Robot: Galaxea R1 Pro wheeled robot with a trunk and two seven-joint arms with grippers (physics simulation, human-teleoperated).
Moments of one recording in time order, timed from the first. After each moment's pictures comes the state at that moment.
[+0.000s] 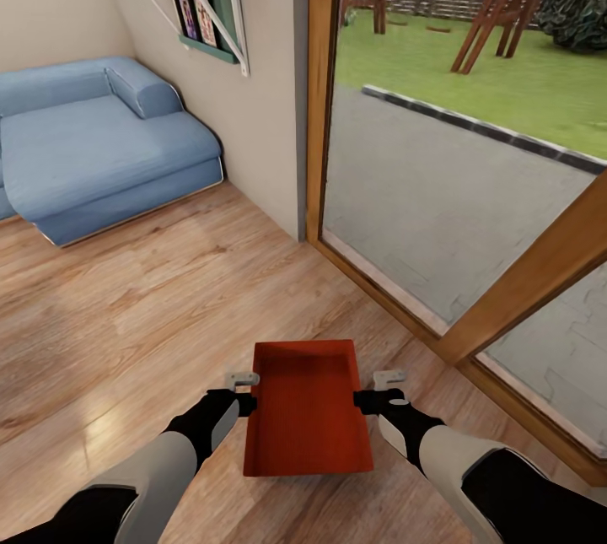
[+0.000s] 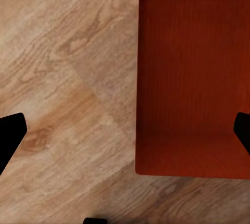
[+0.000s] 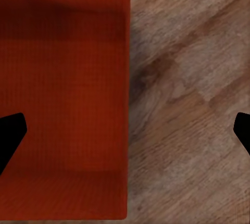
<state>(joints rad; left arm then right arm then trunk) -0.81 -0.14 0.01 -0.27 0.03 0.34 0.22 -0.89 0.09 0.51 0.00 -0.45 -0.04 -0.10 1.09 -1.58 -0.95</state>
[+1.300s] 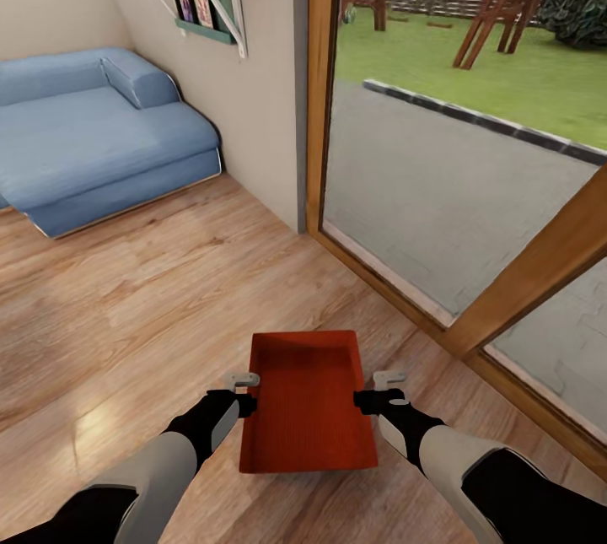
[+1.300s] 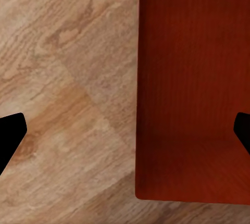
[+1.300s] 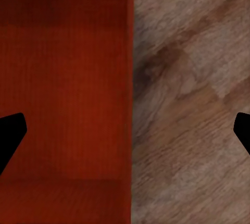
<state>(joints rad) -0.80 -0.14 0.01 -0.27 0.03 0.34 0.22 -0.89 0.09 0.51 0.00 -0.45 -0.04 -0.10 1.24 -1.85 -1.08</state>
